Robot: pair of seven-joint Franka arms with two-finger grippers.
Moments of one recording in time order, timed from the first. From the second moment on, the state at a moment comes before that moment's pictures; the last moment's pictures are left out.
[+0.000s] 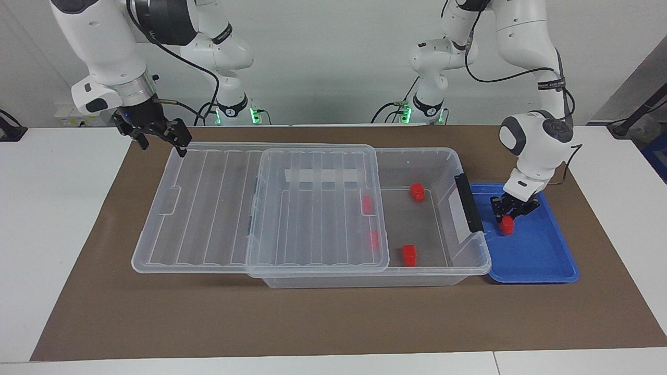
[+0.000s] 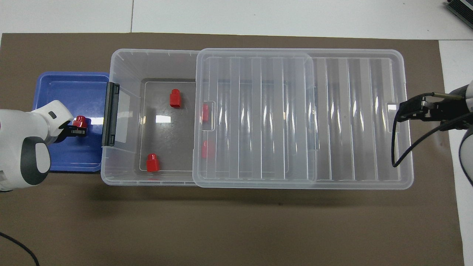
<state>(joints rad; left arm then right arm) 0.11 0.19 -0.01 -2.11 0.01 2.41 0.23 -0.01 -0.01 0.03 -1.64 -0.04 1.62 0.26</state>
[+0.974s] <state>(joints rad) -0.24 0.10 -0.05 -1.70 -0.01 1.85 -0.45 -0.01 -0.02 0.03 -1.65 -0.04 1.62 0.26</state>
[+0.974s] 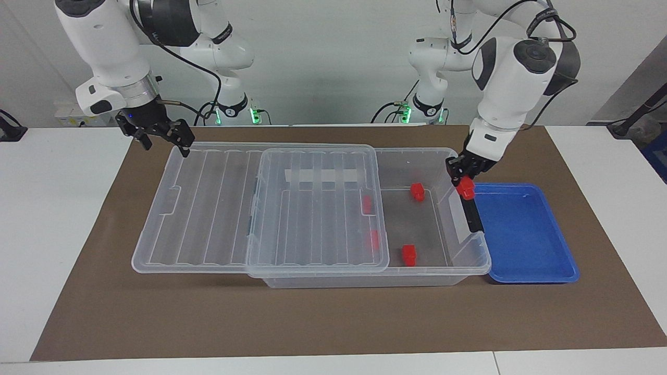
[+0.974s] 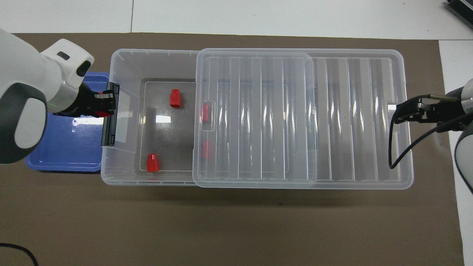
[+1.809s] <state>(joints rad) -0.33 0.17 -0.05 -2.10 -0.01 2.38 -0.47 -0.12 -0.02 0.02 -1.75 -0.04 1.83 0.21</state>
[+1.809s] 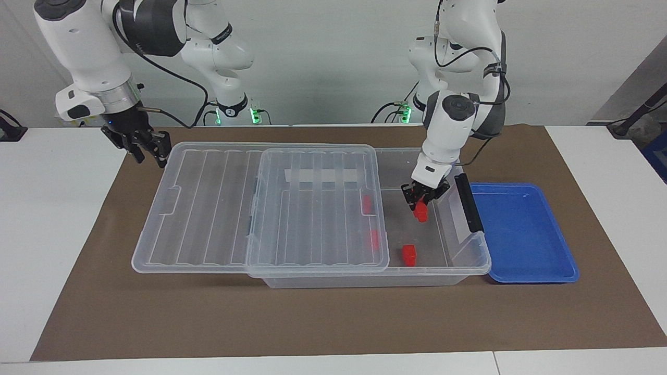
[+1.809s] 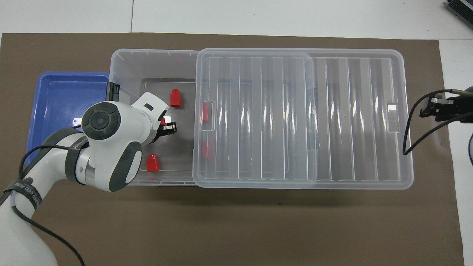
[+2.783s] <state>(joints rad) -0.34 0.24 -0.04 -2.12 -0.01 2.48 -0.48 -0.16 0.00 0.03 -1.92 -0.04 2.03 0.18</state>
